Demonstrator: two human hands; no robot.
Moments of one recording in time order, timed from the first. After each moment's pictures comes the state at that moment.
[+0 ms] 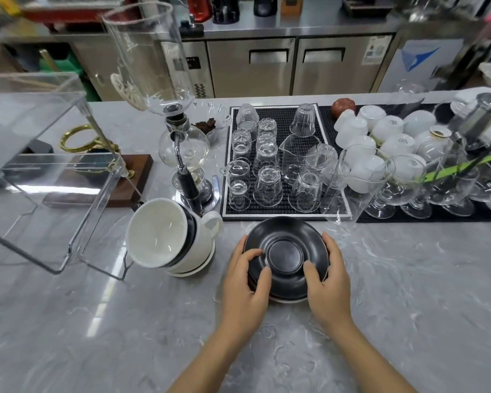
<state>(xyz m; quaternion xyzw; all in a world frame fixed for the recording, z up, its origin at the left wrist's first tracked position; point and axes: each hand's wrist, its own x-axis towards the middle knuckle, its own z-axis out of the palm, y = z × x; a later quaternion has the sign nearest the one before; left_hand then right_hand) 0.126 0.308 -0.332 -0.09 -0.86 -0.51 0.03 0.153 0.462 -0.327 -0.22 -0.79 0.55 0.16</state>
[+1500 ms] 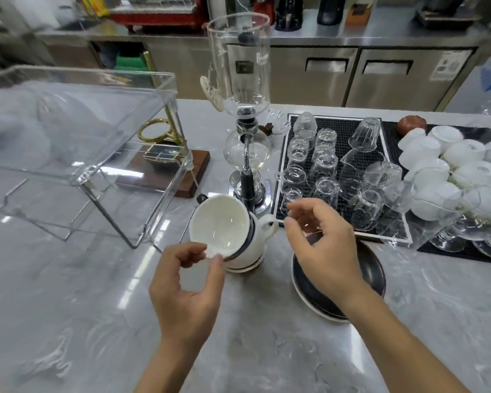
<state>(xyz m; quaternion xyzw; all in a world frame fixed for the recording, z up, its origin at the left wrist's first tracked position) 0.136 0.194 -0.245 0.04 -0.79 -0.52 0.31 0.091 0.387 -0.215 0.05 -0.82 0.55 0.17</state>
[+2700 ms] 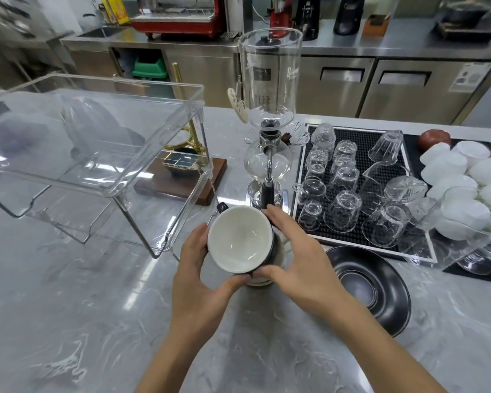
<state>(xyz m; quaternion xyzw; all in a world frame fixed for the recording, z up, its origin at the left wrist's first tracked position) 0.112 0.163 -0.256 0.02 -0.81 -0.57 0.14 0.076 0.347 -0.218 0.14 -0.87 0.48 -0.02</state>
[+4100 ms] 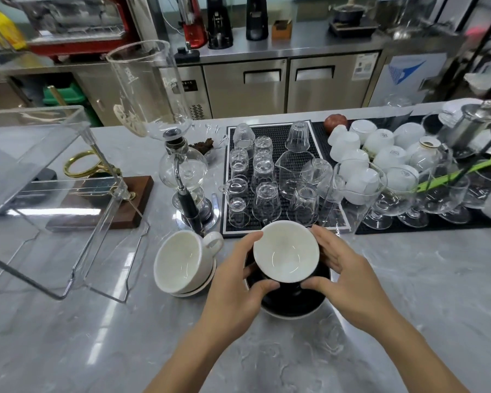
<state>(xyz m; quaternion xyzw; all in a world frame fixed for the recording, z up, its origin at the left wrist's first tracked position) 0.103 0.293 -0.259 -0.20 -0.79 -0.58 -0.05 0.146 0.495 -0.256 -0.08 -0.83 0.54 0.04</state>
